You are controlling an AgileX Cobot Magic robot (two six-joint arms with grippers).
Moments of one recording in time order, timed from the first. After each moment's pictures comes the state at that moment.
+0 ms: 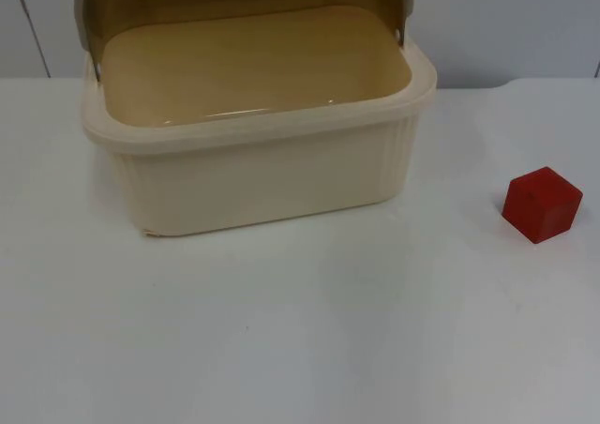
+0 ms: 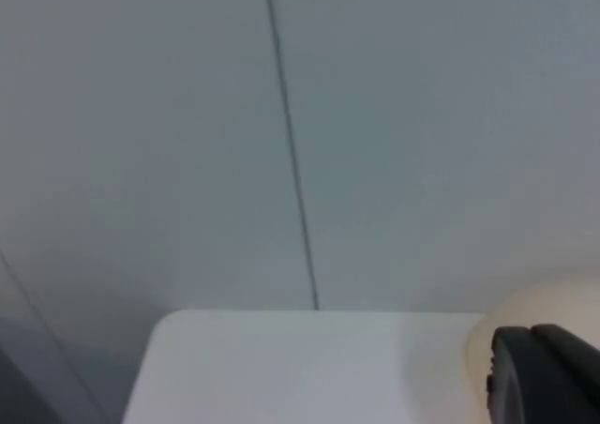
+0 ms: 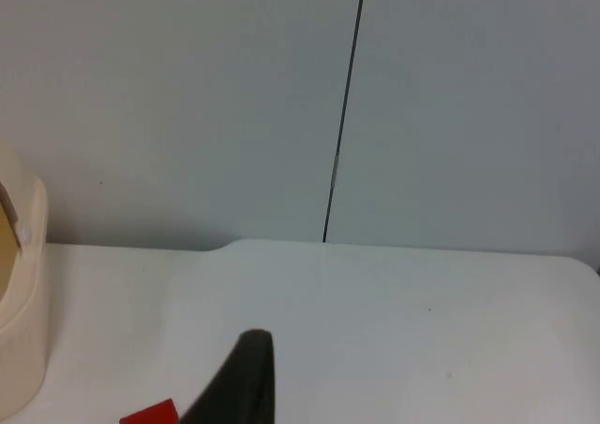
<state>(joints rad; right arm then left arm) 0.04 0.64 -0.98 -0.17 0.73 0.03 0.03 1.05 -1.30 0.09 0.66 -0.04</state>
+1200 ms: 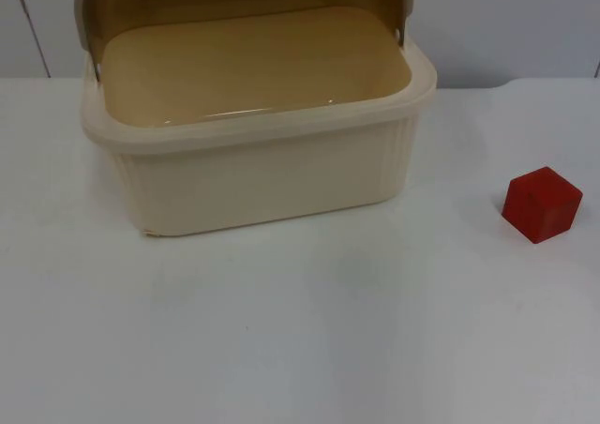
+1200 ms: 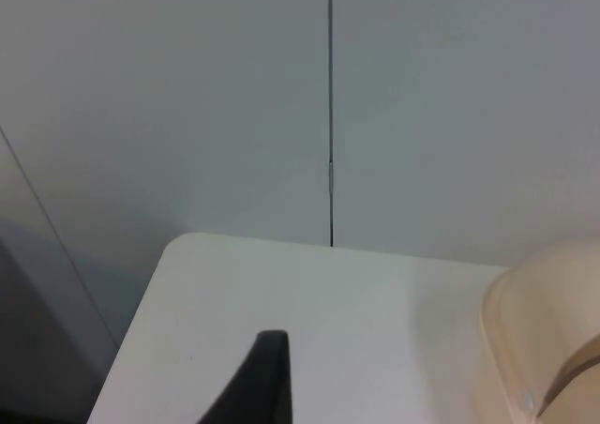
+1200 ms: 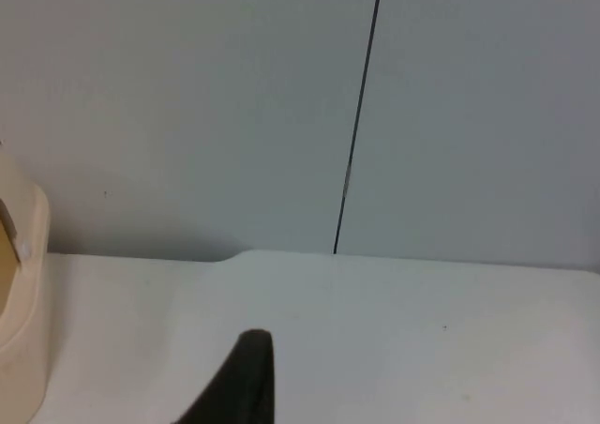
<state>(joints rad) 0.04 0.75 -0.98 -0.17 0.63 0.04 0.03 1.09 -1.30 0.16 0.72 -0.19</state>
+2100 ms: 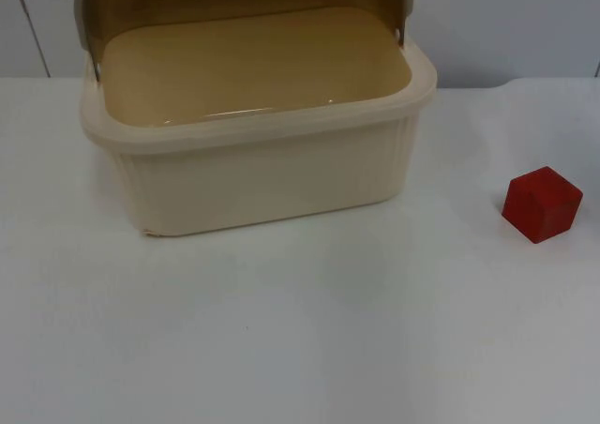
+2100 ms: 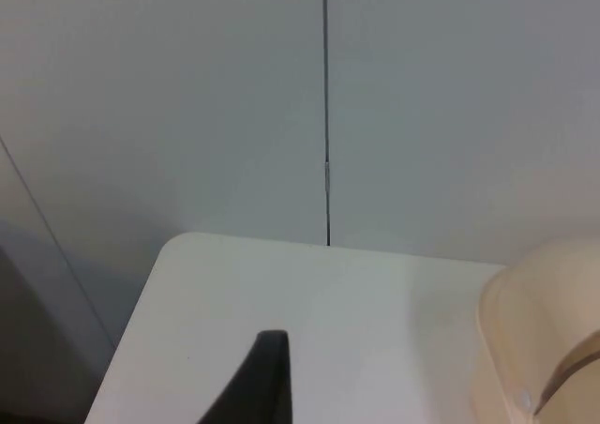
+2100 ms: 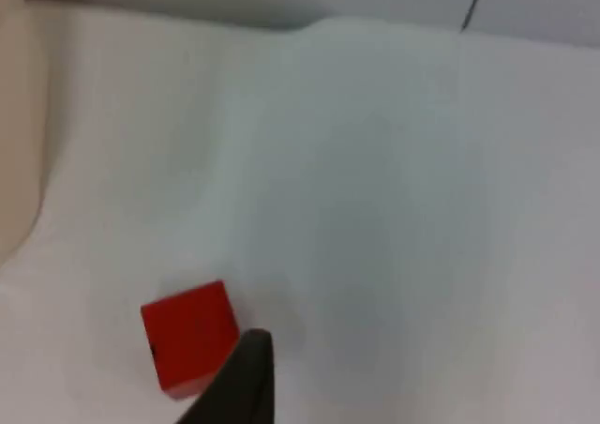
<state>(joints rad) 0.04 1.39 -0.98 0.00 0.42 -0.13 0.03 1.09 -1.30 0.15 0.72 -0.18</state>
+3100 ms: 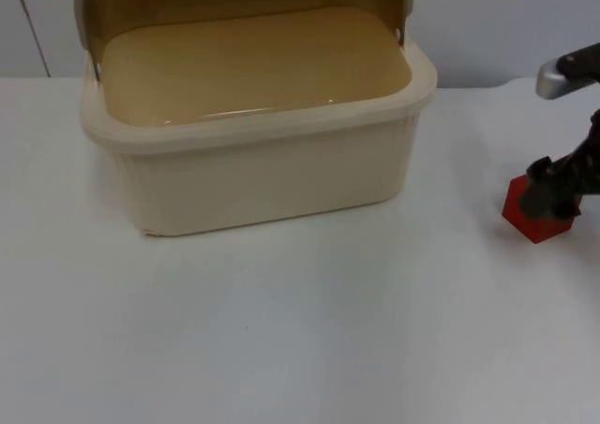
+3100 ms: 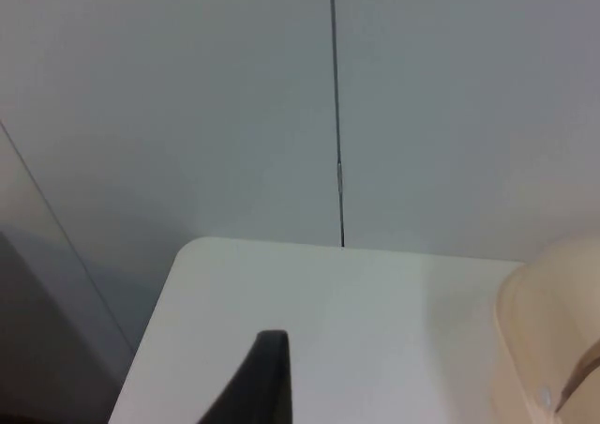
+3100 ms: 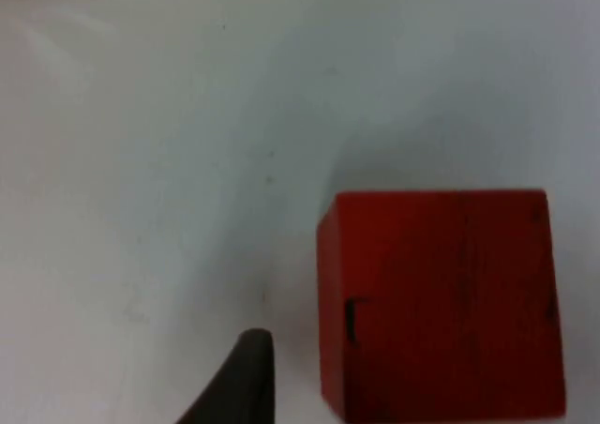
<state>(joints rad) 0.19 1.95 -1.01 0.12 0.12 -0.41 0.03 1.09 -1.30 0.17 0.72 -0.16</state>
